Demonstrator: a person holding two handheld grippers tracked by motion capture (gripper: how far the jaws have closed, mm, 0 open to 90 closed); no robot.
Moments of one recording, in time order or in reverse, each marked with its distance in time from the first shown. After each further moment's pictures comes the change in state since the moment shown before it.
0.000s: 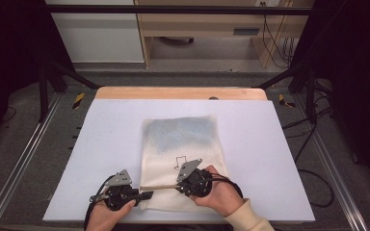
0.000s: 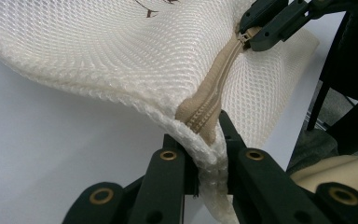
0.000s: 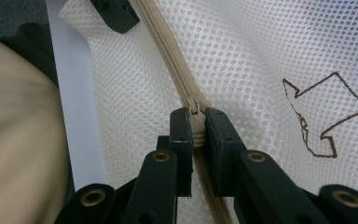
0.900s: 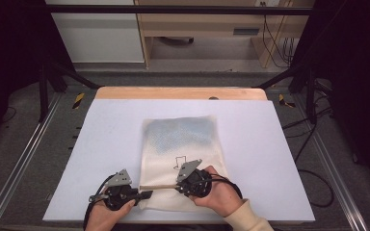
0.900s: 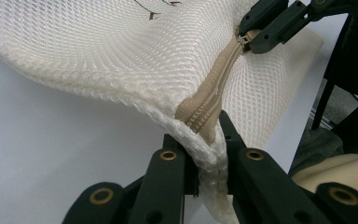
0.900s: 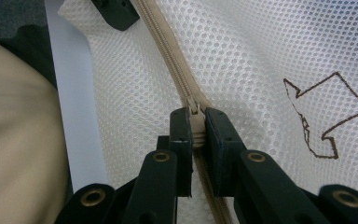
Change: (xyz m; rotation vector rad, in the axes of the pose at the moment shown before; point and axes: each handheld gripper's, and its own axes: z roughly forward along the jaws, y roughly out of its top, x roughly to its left) left arm -0.001 0.002 -0.002 0.004 0.019 0.019; right arm 0.001 0.000 0.002 -0.005 -0.003 0.005
